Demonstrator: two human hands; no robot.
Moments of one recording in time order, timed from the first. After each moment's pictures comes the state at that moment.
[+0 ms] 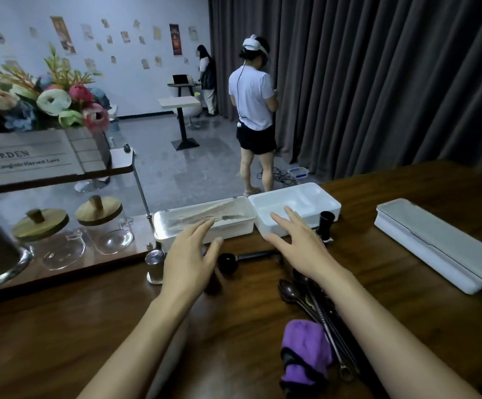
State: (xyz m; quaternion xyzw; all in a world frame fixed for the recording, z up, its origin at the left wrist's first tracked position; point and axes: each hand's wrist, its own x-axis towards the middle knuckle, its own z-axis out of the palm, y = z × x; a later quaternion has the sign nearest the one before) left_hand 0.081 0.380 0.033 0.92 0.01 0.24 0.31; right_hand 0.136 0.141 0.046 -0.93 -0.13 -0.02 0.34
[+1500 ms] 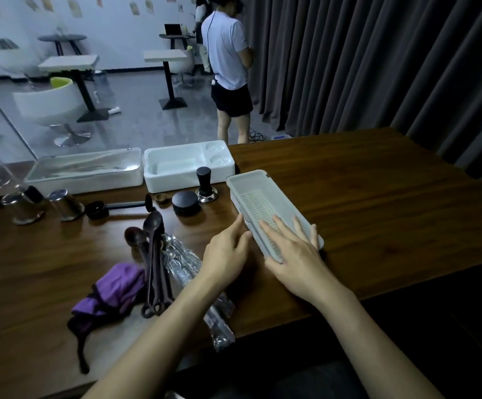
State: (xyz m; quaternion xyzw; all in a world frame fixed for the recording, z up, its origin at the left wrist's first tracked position) left_hand 0.074 -0.005 -0.015 0.90 0.02 0.05 0.43; right_hand 0.082 -0.175 0.004 -0.97 -0.18 0.03 0.18
